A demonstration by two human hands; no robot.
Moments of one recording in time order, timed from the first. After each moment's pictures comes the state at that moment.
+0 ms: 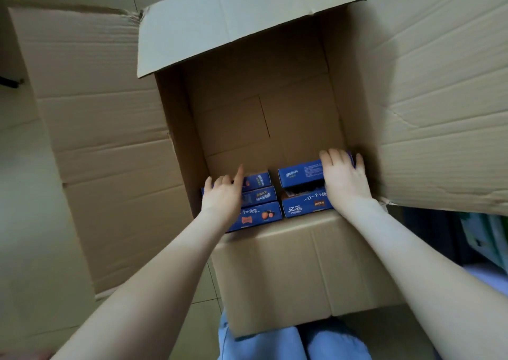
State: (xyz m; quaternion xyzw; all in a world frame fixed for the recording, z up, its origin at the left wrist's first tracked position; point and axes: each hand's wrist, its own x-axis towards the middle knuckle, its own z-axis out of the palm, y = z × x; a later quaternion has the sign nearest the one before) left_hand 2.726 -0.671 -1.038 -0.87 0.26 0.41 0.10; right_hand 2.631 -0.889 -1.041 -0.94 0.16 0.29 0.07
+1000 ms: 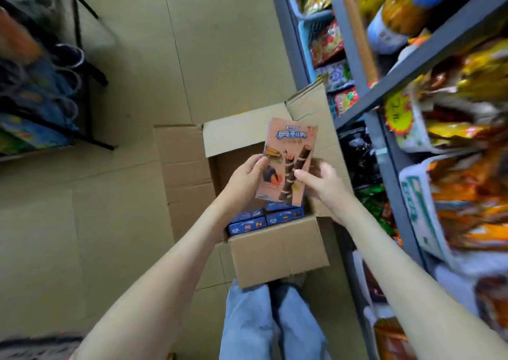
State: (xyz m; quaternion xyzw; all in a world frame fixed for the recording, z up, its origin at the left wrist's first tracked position) left_hand 2.784 -0.747 -0.604 -0.75 0.01 0.44 -0.49; right_hand 2.694 -0.897 -0.607 -0.60 0.40 0.12 0.69
